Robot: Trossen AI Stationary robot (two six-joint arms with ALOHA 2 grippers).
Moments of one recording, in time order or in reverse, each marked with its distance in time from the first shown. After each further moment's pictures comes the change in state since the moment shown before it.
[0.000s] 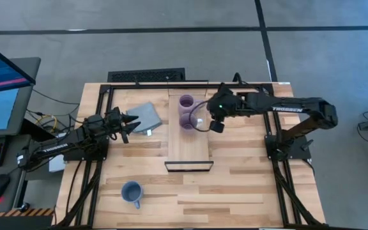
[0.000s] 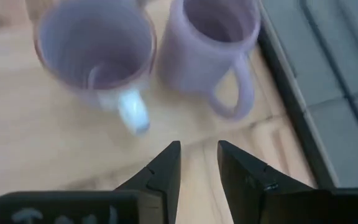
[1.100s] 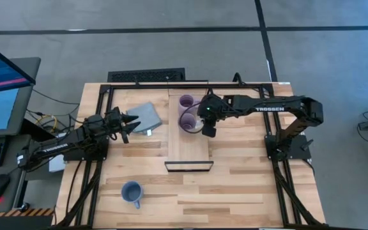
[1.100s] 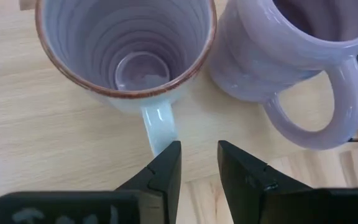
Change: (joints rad) left arm 0.000 0.000 0.000 -0.002 -0.003 0.007; right arm -0.027 0.175 -0.010 0.117 -0.160 -0.033
